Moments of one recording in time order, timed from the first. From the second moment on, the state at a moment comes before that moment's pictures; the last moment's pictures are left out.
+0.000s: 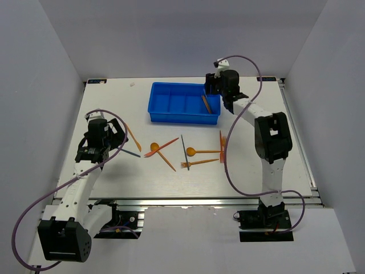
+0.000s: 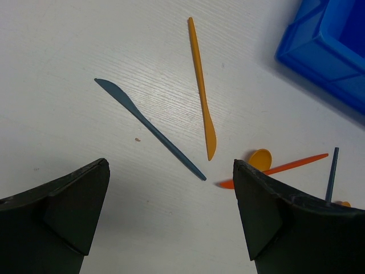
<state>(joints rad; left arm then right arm) -0.06 0.97 0.76 -0.46 -0.19 -0.44 0.33 2.15 1.61 0.25 -0.07 0.02</state>
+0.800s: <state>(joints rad) -0.06 0.91 0.76 -0.47 -0.23 -0.45 0.91 1.83 1.35 -0.44 0.34 0.42</state>
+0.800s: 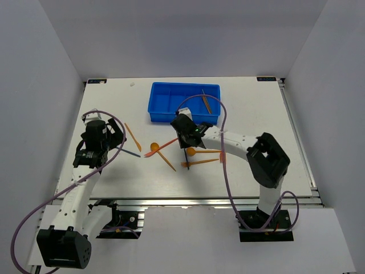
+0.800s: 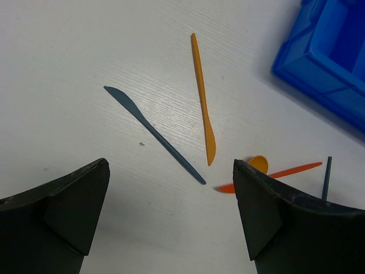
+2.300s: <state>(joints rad) -0.07 0.90 0.76 -0.47 -0.23 -0.45 0.88 1.89 1.40 -0.49 0.22 0.50</state>
